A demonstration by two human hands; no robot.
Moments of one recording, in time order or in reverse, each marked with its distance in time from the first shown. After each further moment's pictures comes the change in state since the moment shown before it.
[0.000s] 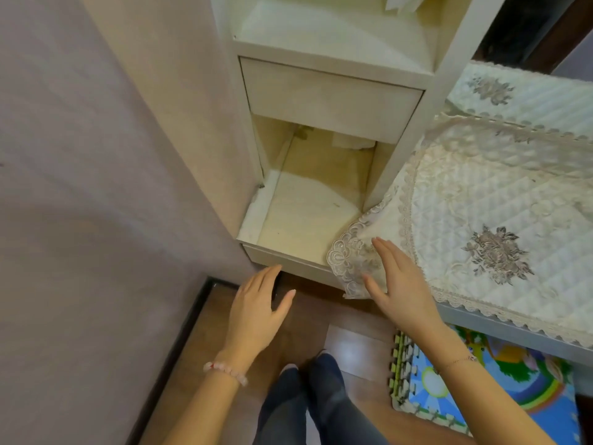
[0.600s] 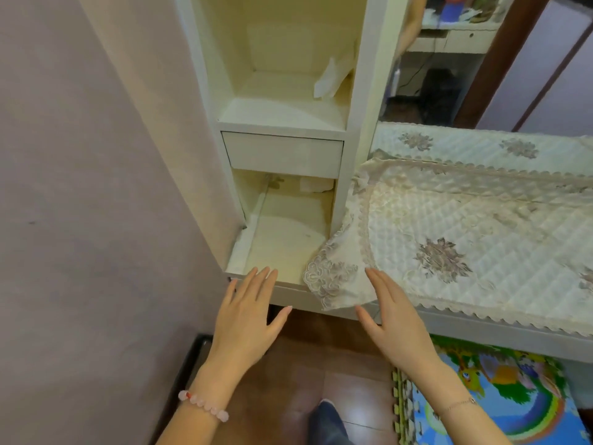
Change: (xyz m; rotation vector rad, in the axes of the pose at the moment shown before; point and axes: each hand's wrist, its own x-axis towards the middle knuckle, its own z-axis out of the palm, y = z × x) left_hand -0.023 0.057 -0.055 0.491 0.071 0.275; right_hand -0.087 -0.021 -0.043 0.047 0.154 0.053
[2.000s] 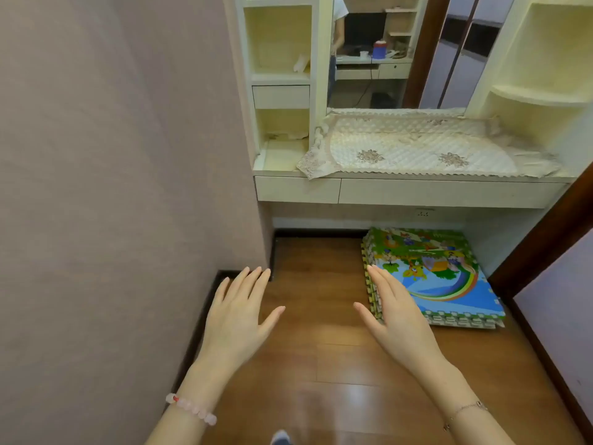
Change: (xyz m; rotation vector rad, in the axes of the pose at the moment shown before) left_hand -0.567 0.026 -0.082 0.003 0.110 0.119; right_hand -0.581 -0.162 0.021 -0.036 0.163 0.078
